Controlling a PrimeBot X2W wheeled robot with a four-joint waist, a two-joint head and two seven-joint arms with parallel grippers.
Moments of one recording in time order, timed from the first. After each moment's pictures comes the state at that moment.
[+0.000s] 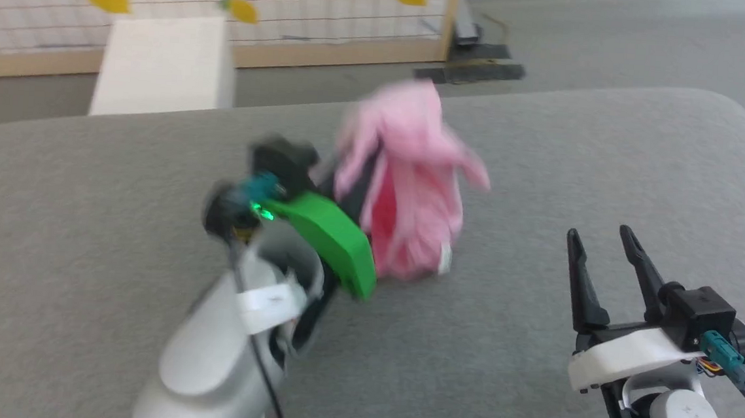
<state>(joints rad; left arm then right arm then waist) -0.52 0.12 -0.49 0.20 -0.50 0.04 0.01 -0.14 -0.05 0.01 0.17 0.10 0.13 -0.19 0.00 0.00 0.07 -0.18</state>
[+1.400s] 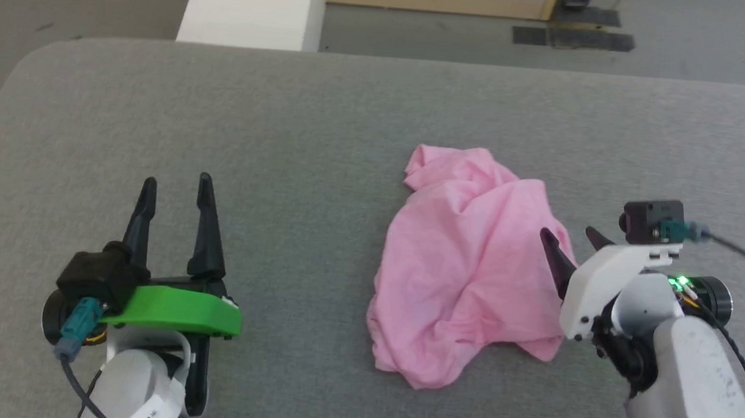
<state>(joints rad) -0.16 0.12 -0.11 0.03 -0.33 0.10 -0.26 -0.36 -0.05 0.00 0.32 0.17 0.13 0.36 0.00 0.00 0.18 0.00</state>
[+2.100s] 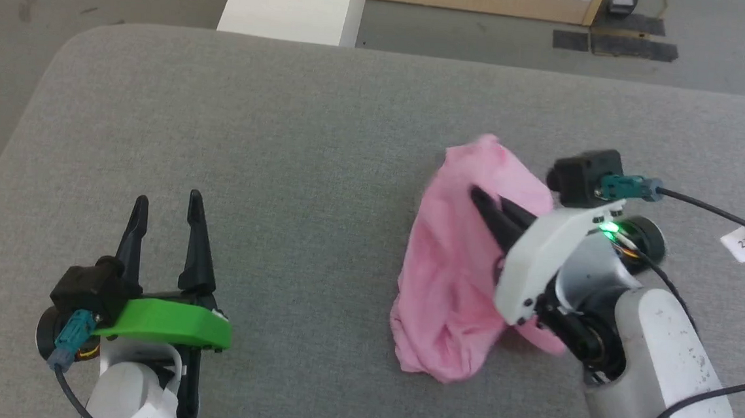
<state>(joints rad) -0.13 0.06 0.00 0.07 -0.26 0.01 -0.26 -0.40 -0.05 0.22 0.10 0.36 0.13 0.52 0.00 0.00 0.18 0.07</state>
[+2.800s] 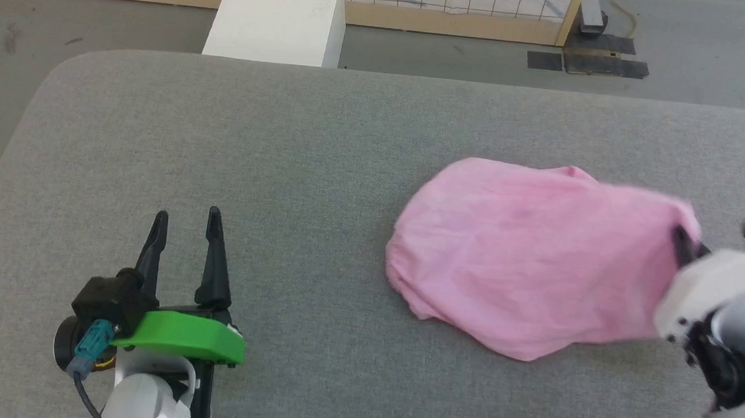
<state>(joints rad) -0.11 0.05 -0.04 0.08 -0.27 0.01 -0.26 -0.29 -0.05 -0.25 0.12 0.12 0.13 0.44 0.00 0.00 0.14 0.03</state>
